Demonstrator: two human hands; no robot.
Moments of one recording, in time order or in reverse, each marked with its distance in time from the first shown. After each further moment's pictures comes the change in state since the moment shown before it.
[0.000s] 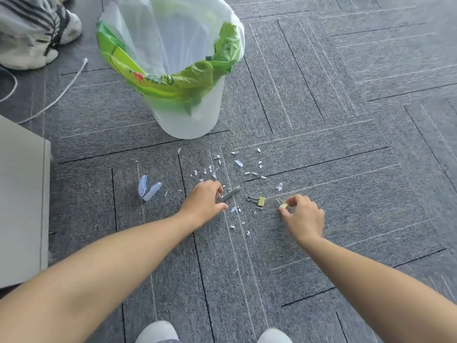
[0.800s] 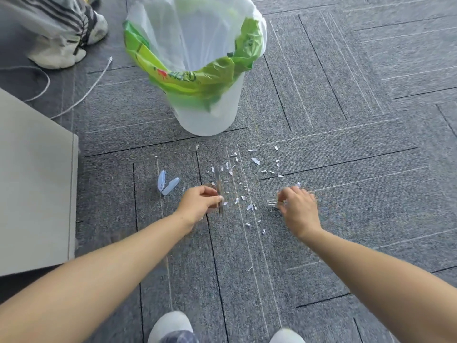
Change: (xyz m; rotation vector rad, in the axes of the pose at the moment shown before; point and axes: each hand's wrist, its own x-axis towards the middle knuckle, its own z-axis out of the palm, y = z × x) left_hand -0.041 -0.020 -0.033 -0.843 -0.006 -0.453; right_hand 0.003 -0.040 0.011 -0.051 -0.088 -0.341
